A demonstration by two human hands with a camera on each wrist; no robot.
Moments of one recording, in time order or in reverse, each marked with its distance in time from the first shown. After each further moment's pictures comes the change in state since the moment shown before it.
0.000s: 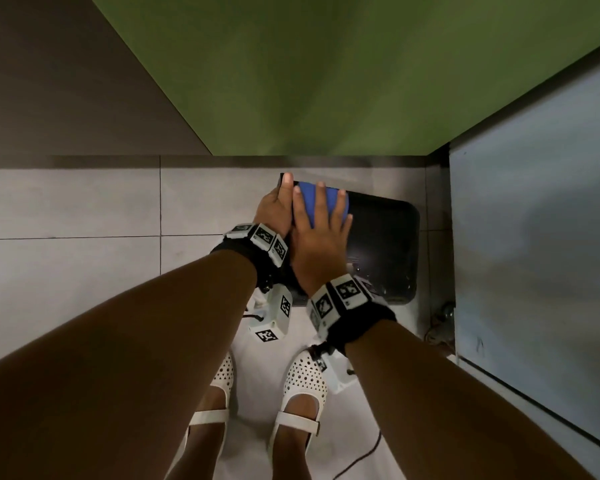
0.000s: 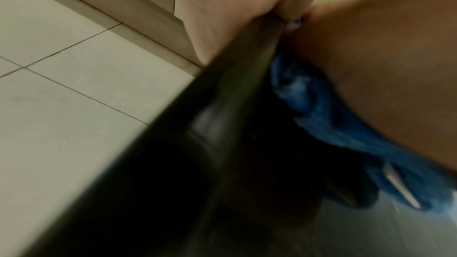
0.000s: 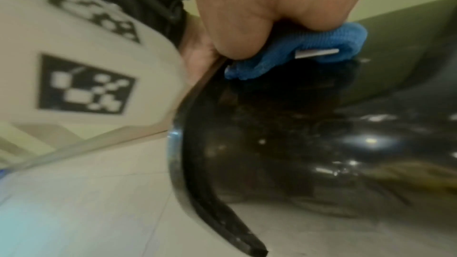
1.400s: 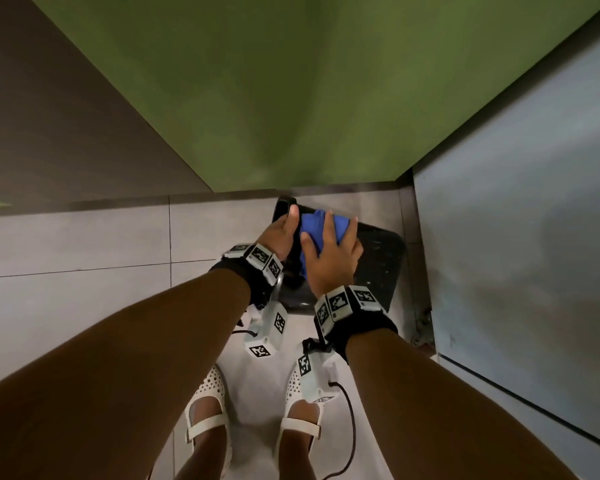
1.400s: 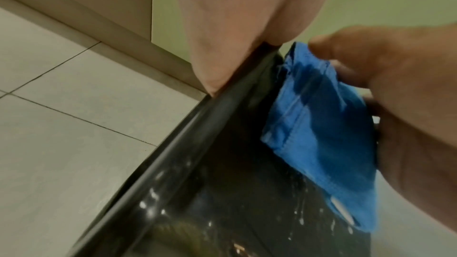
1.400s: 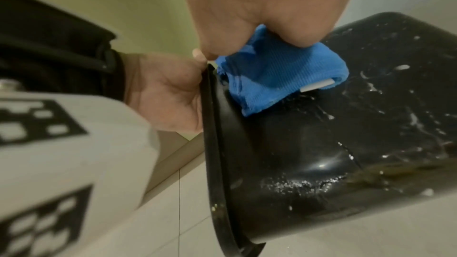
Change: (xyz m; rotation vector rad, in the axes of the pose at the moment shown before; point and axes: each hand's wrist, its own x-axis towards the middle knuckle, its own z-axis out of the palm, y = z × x) left_hand -0.044 0.033 -0.004 0.274 -0.202 0.041; right_hand -0.022 0.004 -0.063 0.373 0.018 0.417
